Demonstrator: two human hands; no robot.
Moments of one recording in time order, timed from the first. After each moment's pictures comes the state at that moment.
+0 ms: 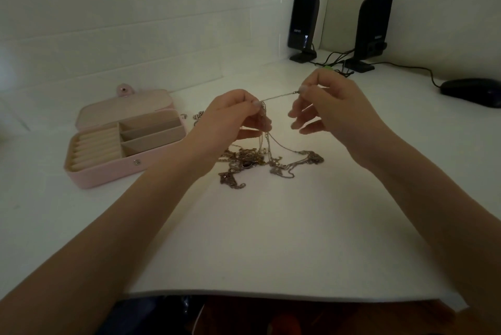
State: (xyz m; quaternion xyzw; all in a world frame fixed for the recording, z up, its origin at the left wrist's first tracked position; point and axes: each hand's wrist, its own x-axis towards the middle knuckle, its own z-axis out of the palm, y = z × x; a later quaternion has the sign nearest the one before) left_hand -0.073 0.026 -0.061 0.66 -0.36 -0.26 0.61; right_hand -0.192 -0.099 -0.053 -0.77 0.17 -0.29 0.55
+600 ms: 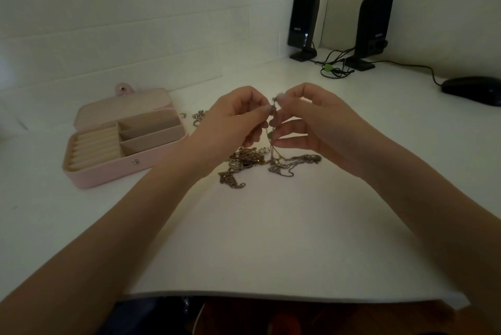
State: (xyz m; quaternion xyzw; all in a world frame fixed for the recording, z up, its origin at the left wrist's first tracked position) left_hand -0.078 0.028 -0.063 0.66 -0.44 -0.20 0.57; right_hand -0.190 -0.085 -0.058 -0.68 0.15 -0.19 0.70
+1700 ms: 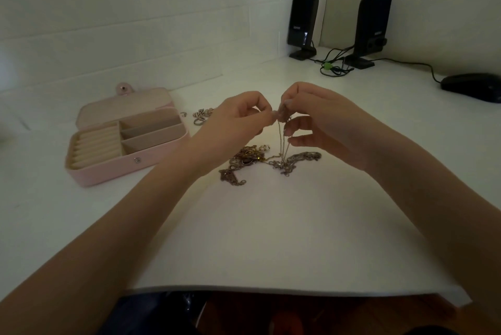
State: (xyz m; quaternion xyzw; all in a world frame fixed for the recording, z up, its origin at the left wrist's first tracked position) left_hand -0.078 0.027 -0.065 0.72 -0.45 -0.18 0.50; right_hand -0.191 -0.090 -0.055 -0.73 0.15 -0.15 0.65
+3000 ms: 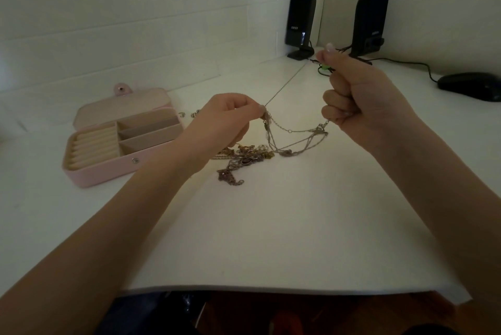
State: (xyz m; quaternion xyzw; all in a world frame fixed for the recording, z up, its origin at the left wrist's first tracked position) left_hand -0.065 0.029 -0.064 0.73 -0.43 -0.20 0.50; right_hand -0.202 -0.111 -0.042 -0.56 0.17 -0.33 0.74
